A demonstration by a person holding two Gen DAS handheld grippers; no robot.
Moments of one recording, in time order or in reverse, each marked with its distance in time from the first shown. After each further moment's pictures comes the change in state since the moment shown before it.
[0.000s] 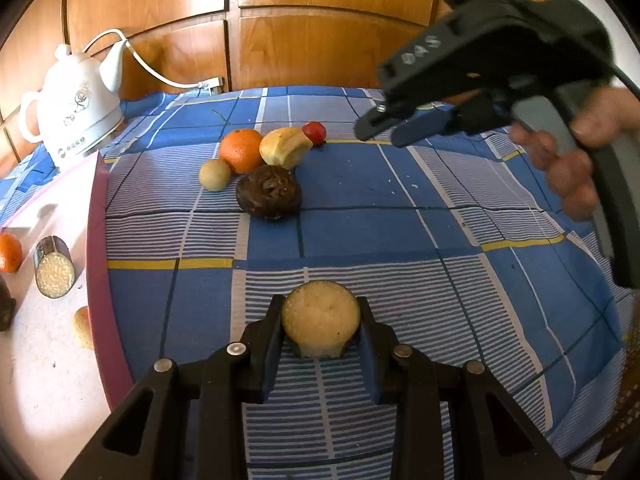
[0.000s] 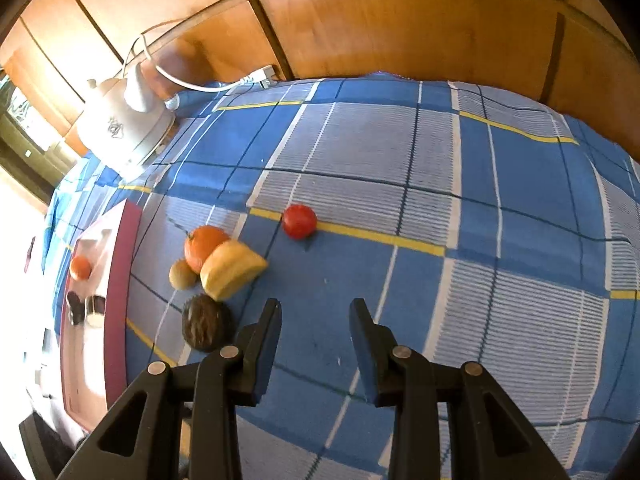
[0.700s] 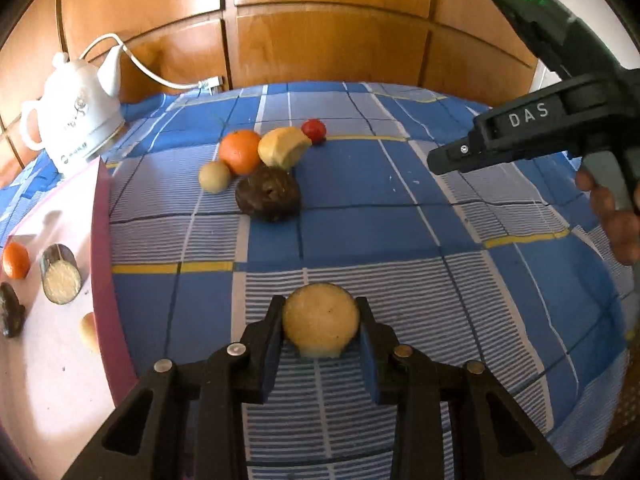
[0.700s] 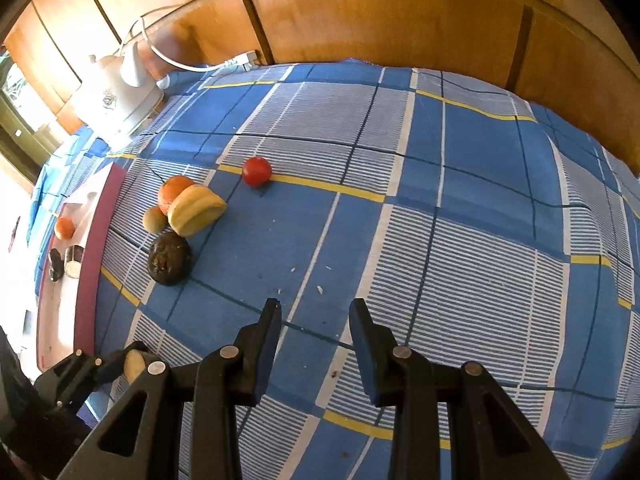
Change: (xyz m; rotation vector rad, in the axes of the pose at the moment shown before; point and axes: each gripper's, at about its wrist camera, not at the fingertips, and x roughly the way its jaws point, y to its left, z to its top) left arm 0.003 -0.006 0.007 0.019 0.028 0.032; right arm -0.027 -0.028 -0.041 -0.052 0.017 -0.067
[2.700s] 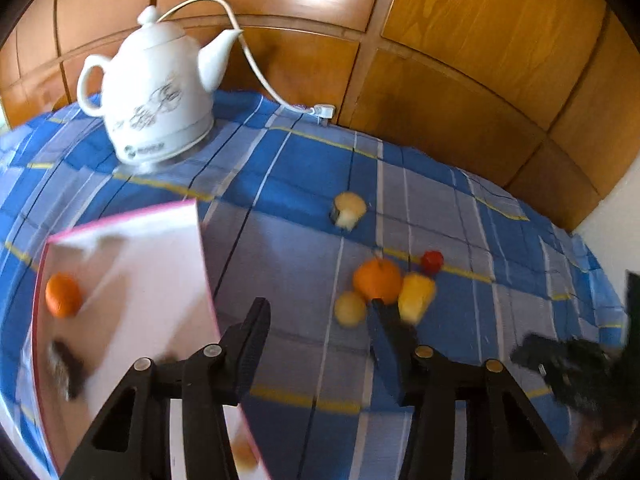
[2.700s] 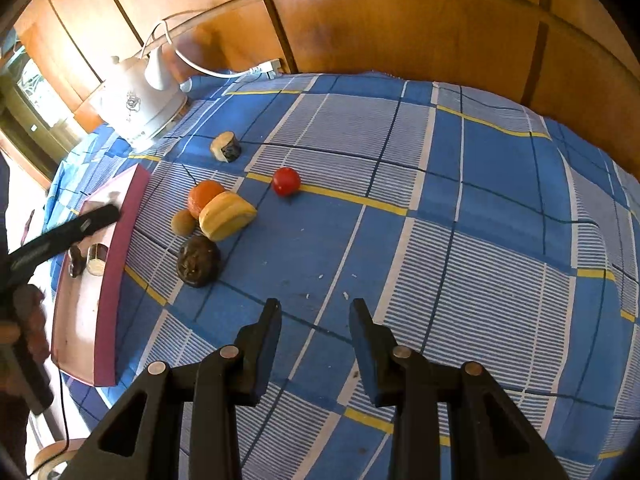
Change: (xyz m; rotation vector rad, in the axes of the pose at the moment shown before) left arm -0.010 0.122 0.108 -0.341 0.035 0.053; right arm -0.011 0.008 0.002 -0.036 -0.012 0.048
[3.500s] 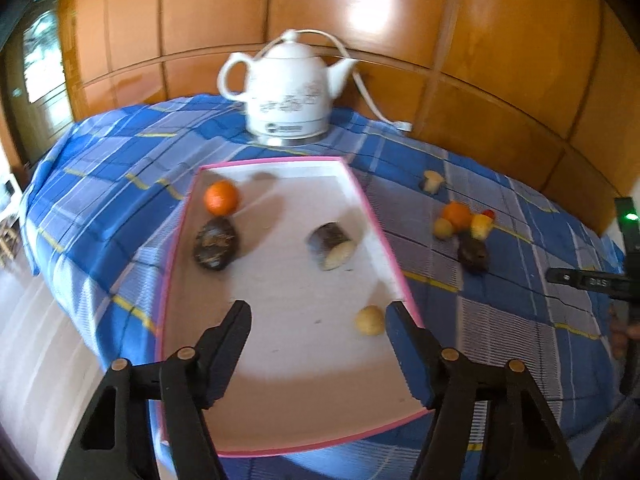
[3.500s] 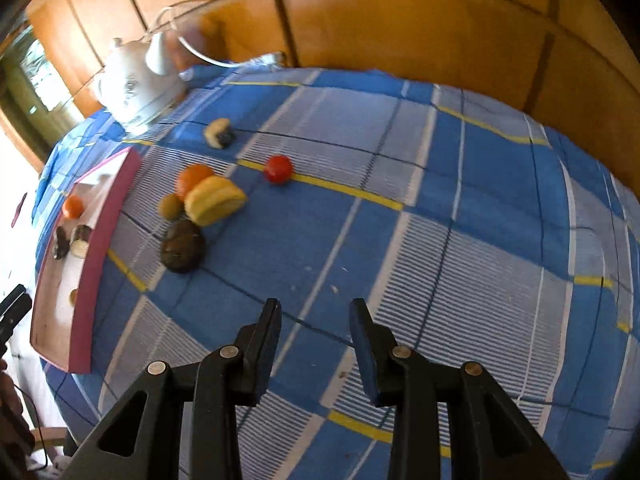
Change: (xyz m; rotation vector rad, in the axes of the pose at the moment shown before) left arm -0.103 0.067 -0.130 -0.057 -0.153 0.172; right arm 0.011 -0.005 -0.010 -0.043 -0.001 -0.052
